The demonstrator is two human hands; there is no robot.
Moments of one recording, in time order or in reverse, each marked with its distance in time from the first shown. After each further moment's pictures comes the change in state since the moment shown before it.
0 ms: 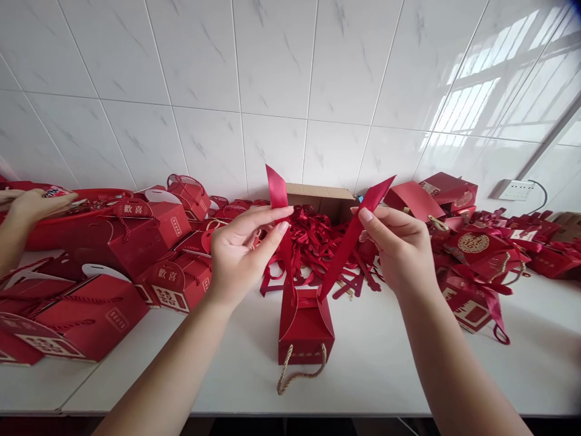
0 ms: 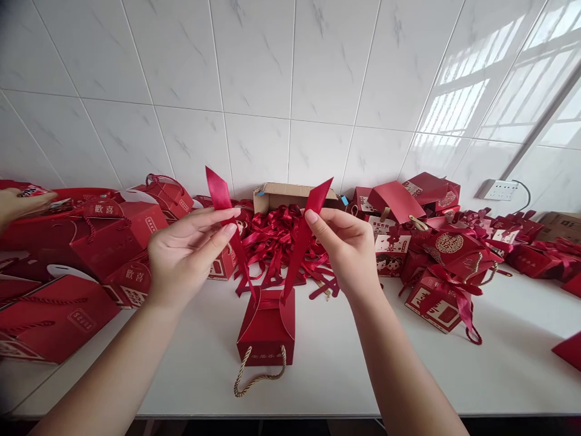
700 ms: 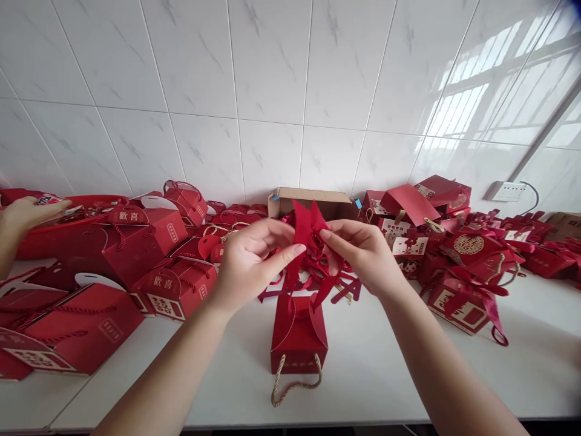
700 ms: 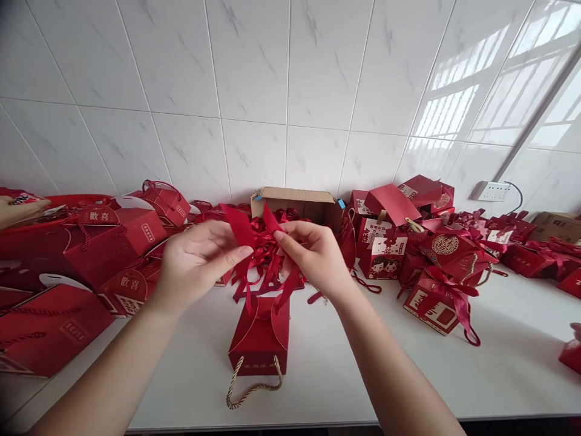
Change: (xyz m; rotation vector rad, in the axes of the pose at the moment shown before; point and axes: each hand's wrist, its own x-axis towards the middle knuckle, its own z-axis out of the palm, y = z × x) left_hand 0.003 0.005 0.004 -0.140 -0.252 -0.128; right_hand 0.001 0.006 0.016 0.009 -0.339 0.254
